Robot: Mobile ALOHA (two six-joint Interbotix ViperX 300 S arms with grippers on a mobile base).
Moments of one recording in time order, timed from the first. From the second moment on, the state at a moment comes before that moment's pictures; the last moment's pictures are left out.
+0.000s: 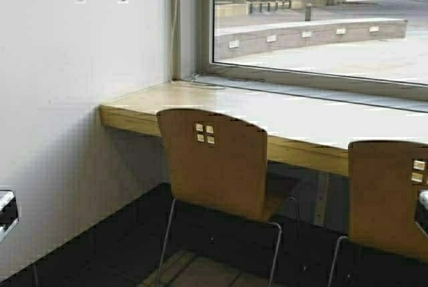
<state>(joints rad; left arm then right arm) -0.43 -0.65 1.04 -0.24 0.03 0.25 0.31 -0.54 0.90 0.03 0.01 0.05</state>
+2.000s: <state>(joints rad) -0.43 -0.51 1.02 -0.29 0.03 0.22 0.31 -0.43 0.85 0.04 0.08 0.05</state>
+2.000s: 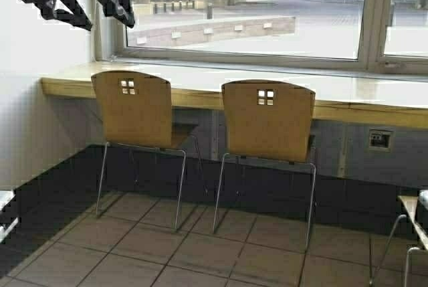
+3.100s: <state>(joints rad) -0.44 -0.50 1.00 -0.29 0.04 0.20 0.31 -0.45 0.85 0.05 0.10 0.05</state>
